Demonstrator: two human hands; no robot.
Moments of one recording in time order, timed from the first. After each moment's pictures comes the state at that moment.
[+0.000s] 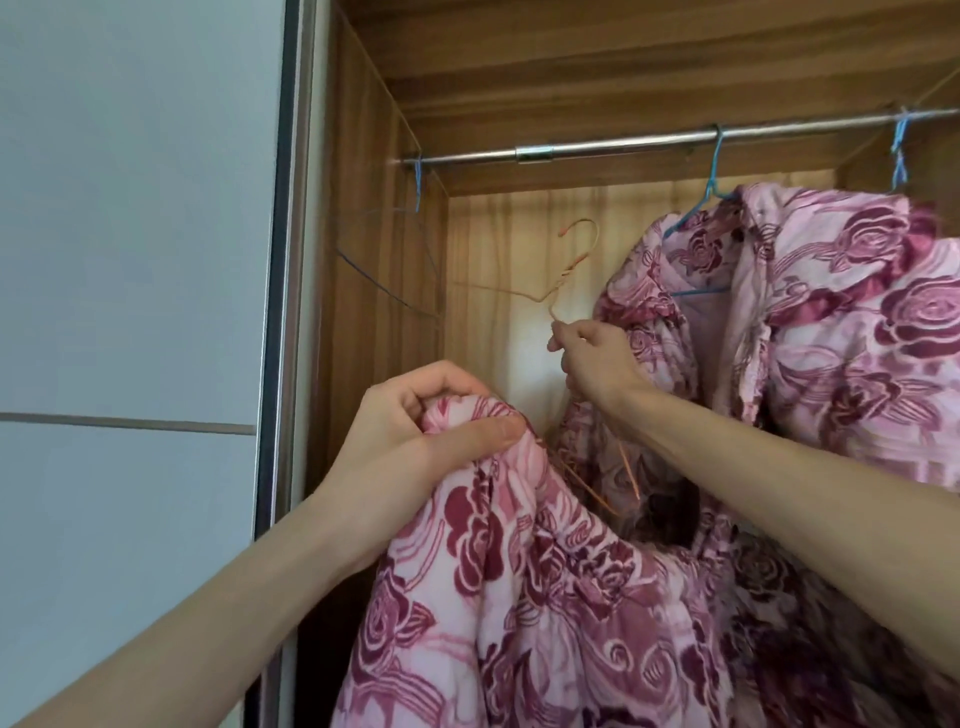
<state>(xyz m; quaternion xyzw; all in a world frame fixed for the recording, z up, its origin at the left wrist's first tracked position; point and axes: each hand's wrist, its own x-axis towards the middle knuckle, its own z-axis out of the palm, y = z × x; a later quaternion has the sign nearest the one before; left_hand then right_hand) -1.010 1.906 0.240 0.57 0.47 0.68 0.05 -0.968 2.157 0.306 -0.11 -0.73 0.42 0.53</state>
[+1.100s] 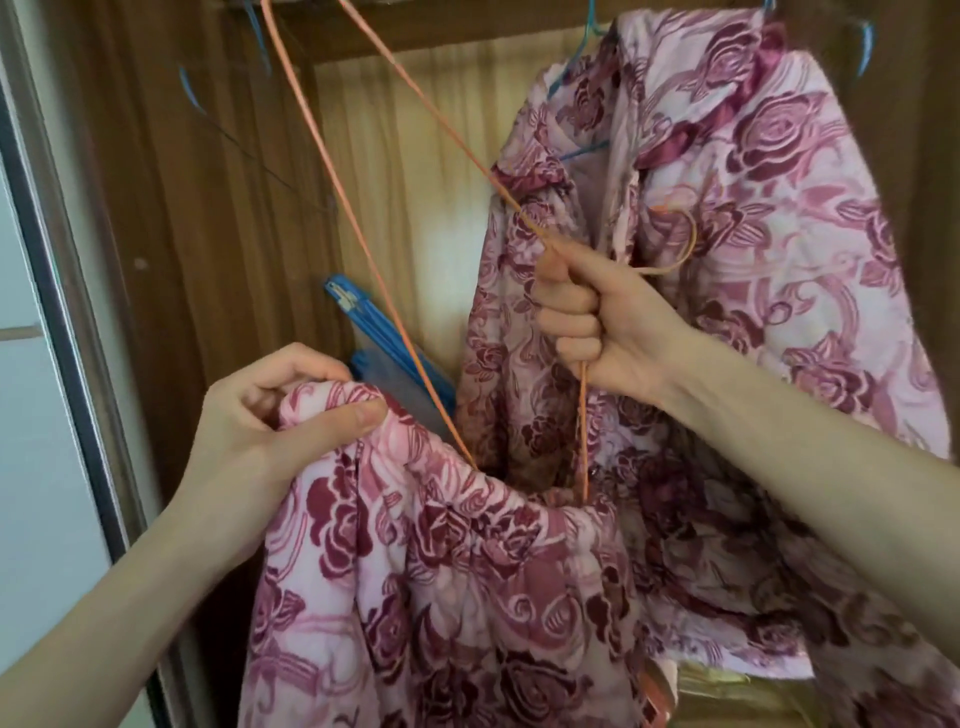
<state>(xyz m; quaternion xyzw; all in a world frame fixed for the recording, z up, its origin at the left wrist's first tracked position) -1.009 1.910 0.170 0.57 0.48 0.67 -0.01 -0.836 2.132 0.229 0.12 -0.62 0.74 0.24</state>
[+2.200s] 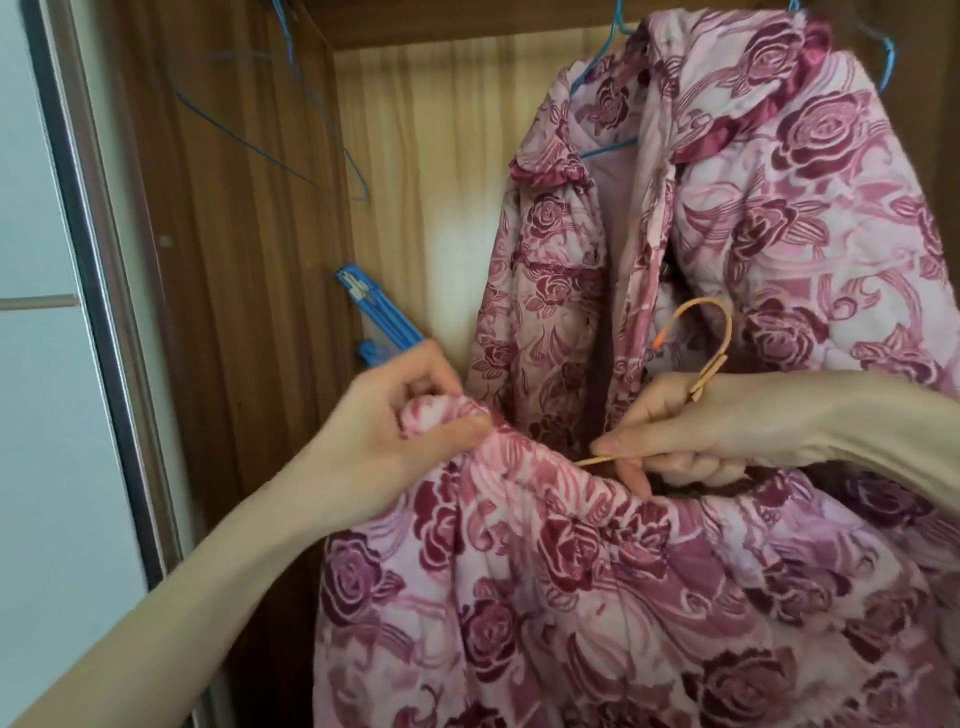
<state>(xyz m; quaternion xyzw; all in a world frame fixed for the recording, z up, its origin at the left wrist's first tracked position) -1.001 1.943 0.162 0.70 0.50 0.51 -0.01 -0.763 2.119 0.193 -0.19 -0.88 0.43 0.00</state>
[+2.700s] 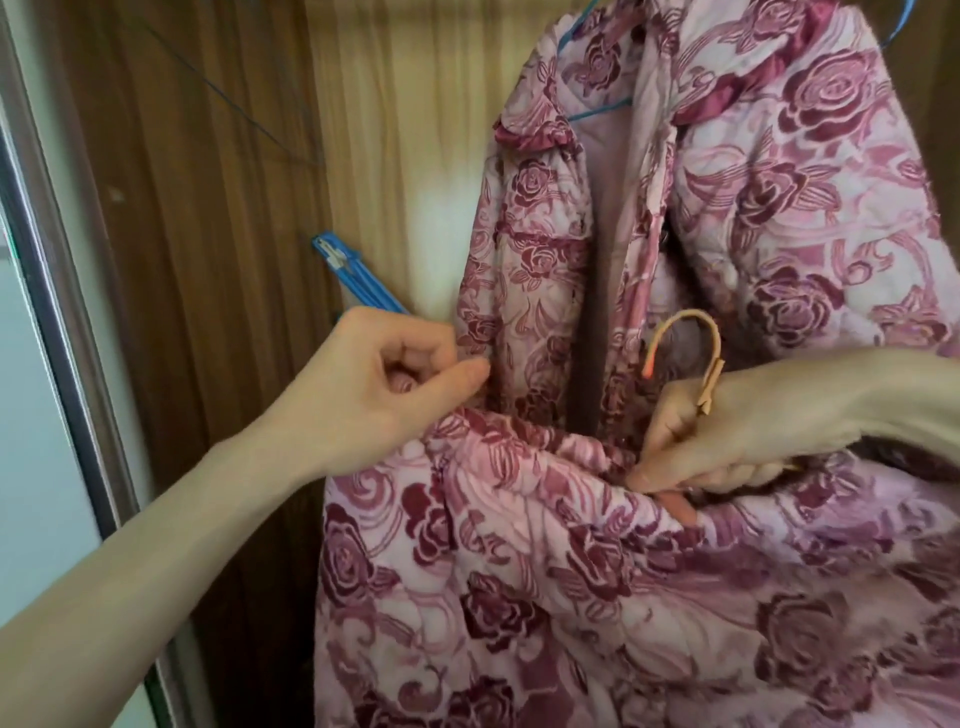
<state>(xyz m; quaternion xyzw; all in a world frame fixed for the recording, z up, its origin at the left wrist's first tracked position) -0.987 1.950 0.175 0.74 0.50 0.45 -0.06 -0.742 2.119 0.193 -0.24 -0.90 0.35 -0.12</state>
